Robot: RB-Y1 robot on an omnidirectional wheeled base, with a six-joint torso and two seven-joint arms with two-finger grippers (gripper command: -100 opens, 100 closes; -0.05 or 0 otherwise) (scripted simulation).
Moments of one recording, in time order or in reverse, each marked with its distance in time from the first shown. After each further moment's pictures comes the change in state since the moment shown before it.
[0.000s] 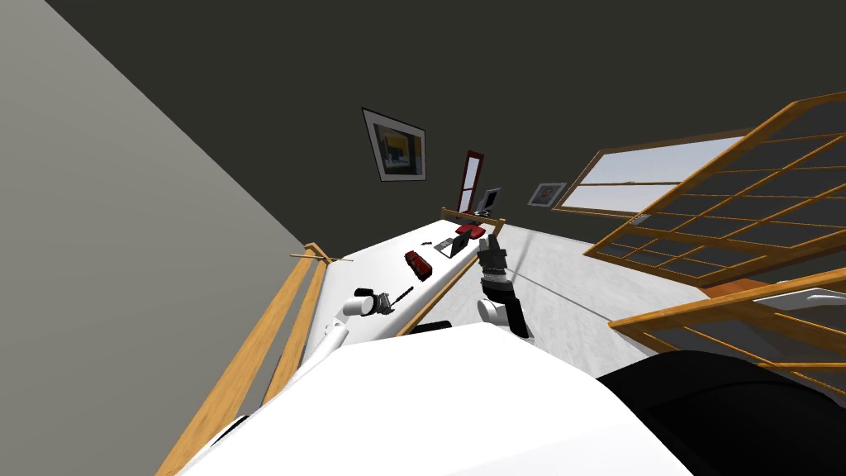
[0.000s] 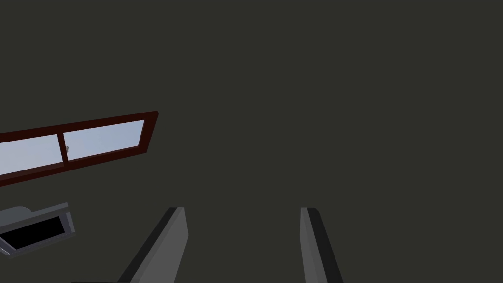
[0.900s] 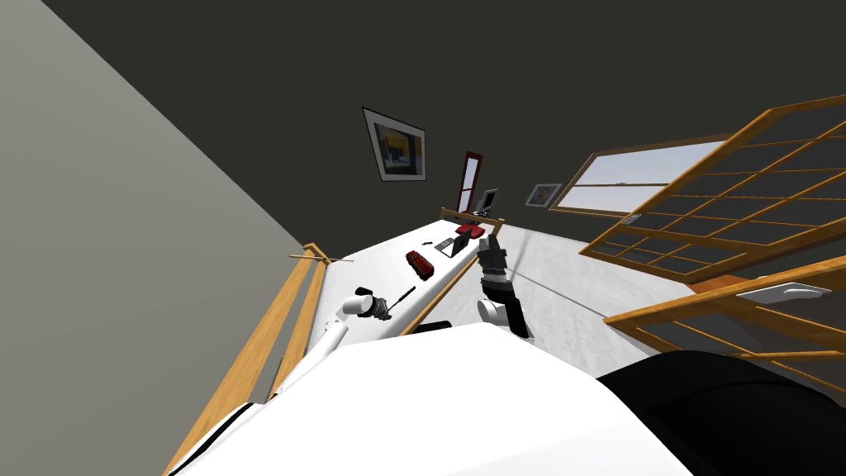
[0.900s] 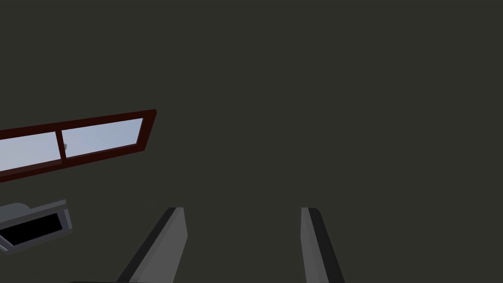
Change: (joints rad) left arm -0.046 0.031 -0.020 0.088 0.039 0.110 0.049; right arm 0.000 0.000 0.000 0.000 0.000 0.000 0.000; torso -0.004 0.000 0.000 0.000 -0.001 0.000
